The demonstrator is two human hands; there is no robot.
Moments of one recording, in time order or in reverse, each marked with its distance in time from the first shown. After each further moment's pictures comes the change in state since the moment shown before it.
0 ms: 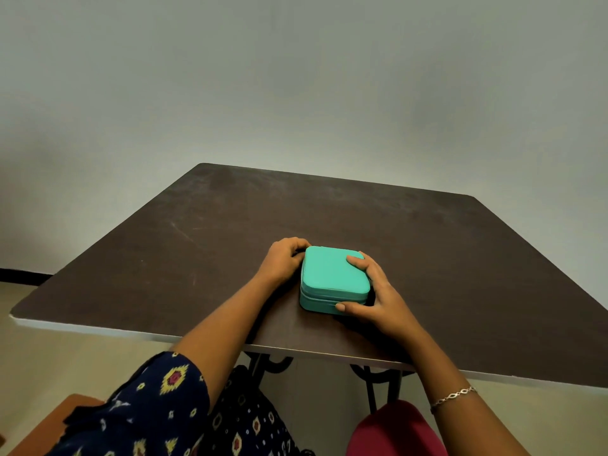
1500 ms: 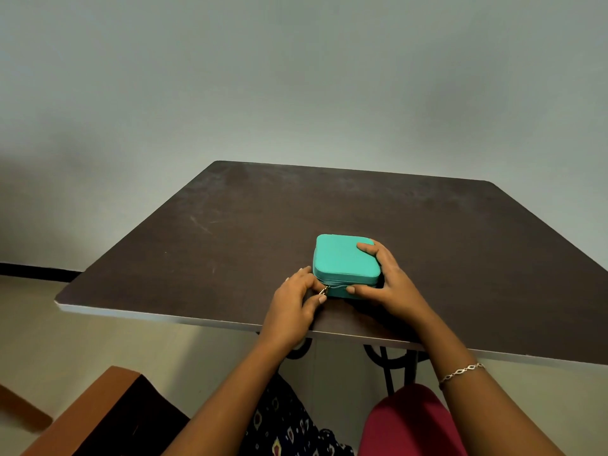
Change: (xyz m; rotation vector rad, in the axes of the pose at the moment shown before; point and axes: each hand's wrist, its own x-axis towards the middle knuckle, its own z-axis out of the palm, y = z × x) left_hand -0.115 0.028 0.010 -0.072 0.072 -0.046; right_hand 0.000 -0.003 0.004 -0.029 0.024 0.021
